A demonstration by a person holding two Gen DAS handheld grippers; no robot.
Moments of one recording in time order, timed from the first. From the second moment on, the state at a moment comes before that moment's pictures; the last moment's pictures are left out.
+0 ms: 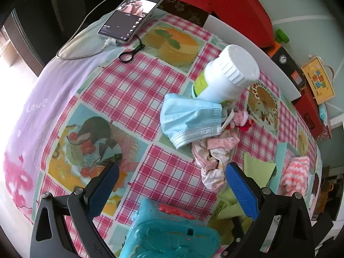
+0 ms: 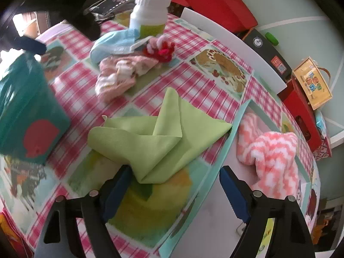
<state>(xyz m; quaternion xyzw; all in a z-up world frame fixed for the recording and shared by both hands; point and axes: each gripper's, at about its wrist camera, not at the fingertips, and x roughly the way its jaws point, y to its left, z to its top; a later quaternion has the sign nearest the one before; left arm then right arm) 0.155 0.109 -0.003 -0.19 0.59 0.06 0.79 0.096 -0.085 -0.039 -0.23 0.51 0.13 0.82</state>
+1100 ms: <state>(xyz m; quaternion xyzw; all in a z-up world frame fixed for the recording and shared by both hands) 0.159 0.112 -0.013 -0.21 0.59 0.05 0.78 0.151 -0.081 -0.050 -0.12 0.53 0.19 0.82</state>
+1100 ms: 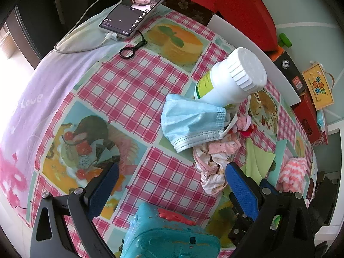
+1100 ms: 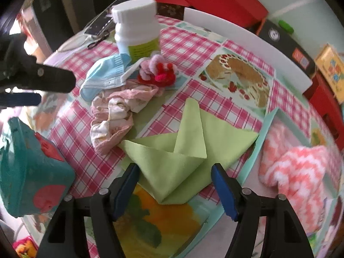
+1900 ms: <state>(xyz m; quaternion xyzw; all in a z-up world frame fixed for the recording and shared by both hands) 0.214 0.105 -0.011 -0.15 0.62 0.00 0.77 0.150 -0.093 -0.050 -0.07 0.52 0.19 0.83</state>
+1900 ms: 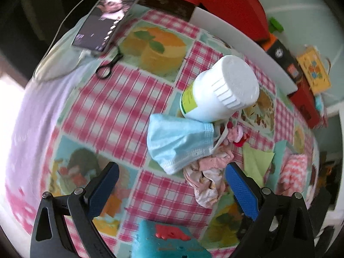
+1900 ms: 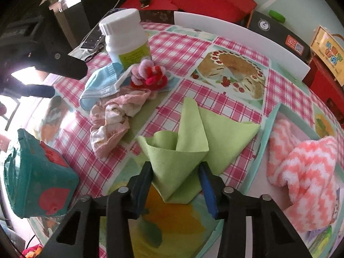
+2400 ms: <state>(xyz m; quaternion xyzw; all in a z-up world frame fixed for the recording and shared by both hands) 0.269 0.093 -0.064 -0.08 0.69 -0.03 0.72 0.156 -0.098 -0.051 -0.04 0.53 0.19 0.83</state>
